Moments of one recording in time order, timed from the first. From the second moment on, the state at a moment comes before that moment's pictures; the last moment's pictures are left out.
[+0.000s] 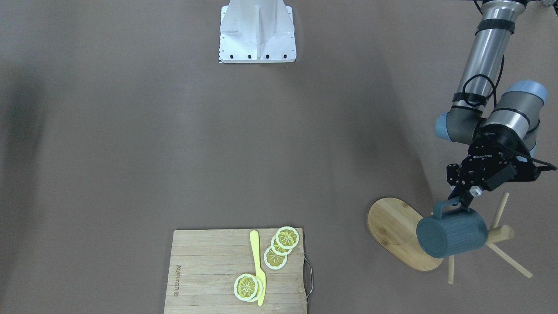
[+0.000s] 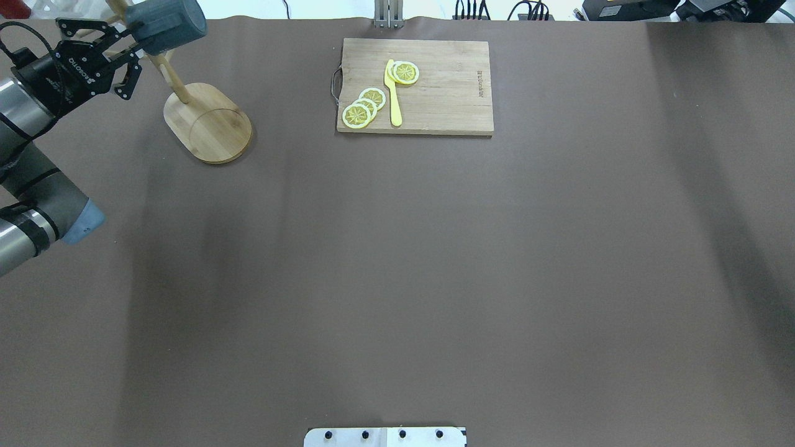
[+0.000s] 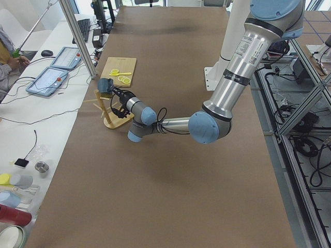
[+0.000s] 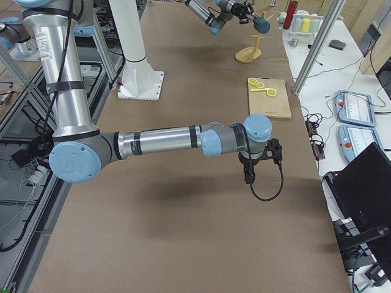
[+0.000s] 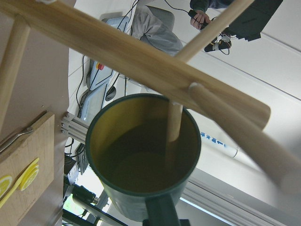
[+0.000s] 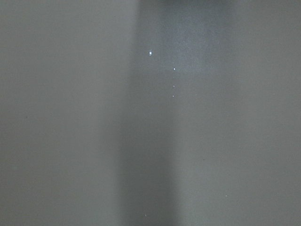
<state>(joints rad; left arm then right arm) -0.96 -2.03 -0.94 -3.79 -1.56 -2.63 1.49 -1.41 1.57 -1.49 2.44 0.15</state>
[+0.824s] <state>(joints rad) -0.96 -2.03 -0.95 -3.79 -1.56 -2.62 1.49 -1.41 1.58 -1.49 2.44 0.17</state>
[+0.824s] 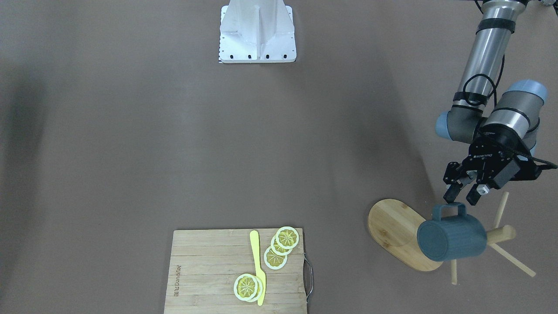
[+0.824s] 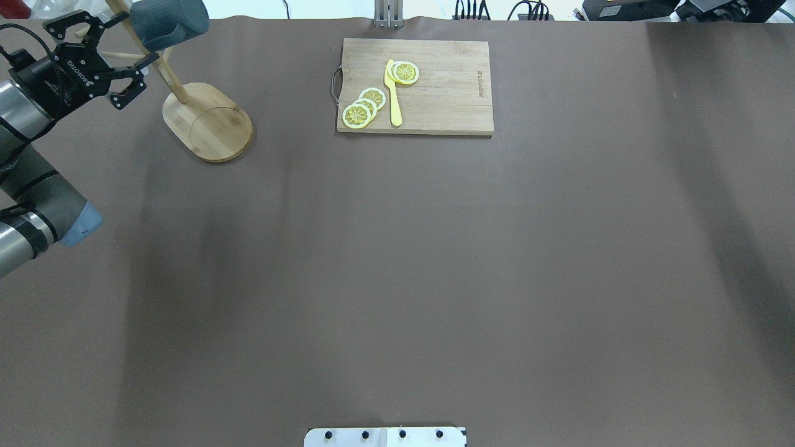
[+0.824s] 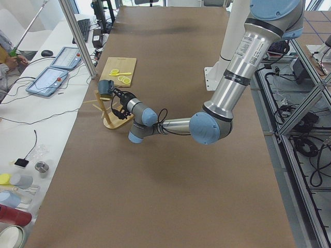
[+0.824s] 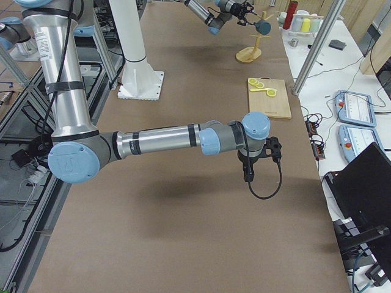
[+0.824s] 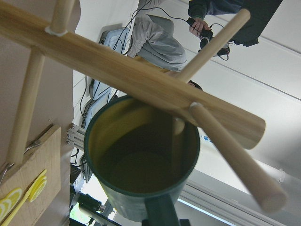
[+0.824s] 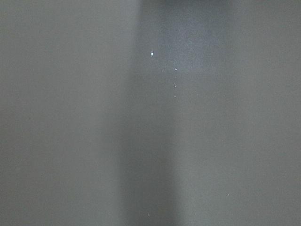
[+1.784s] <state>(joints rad) -0.97 -1.90 -1.12 -3.77 -1.74 -2.20 1.49 -1.41 1.59 -1.48 2.43 0.17</state>
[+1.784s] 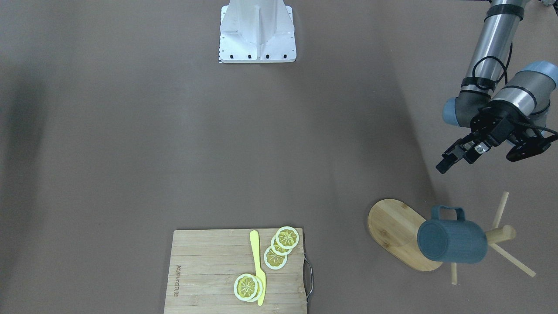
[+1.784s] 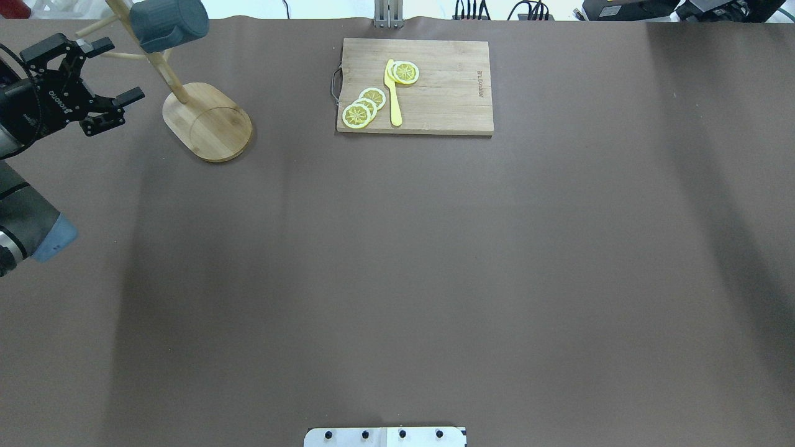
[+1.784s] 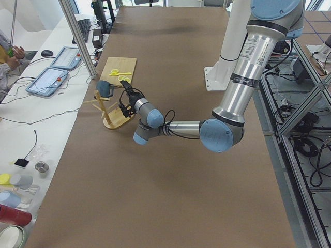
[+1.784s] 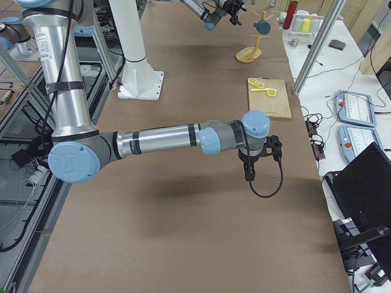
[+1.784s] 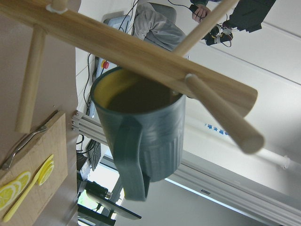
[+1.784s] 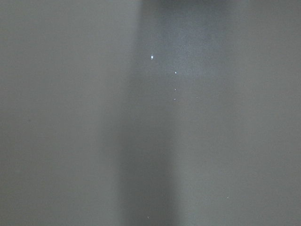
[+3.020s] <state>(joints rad) -1.41 -1.78 -1.32 -3.03 -1.97 -0.98 1.49 -1.42 1.58 -1.48 2.41 0.16</state>
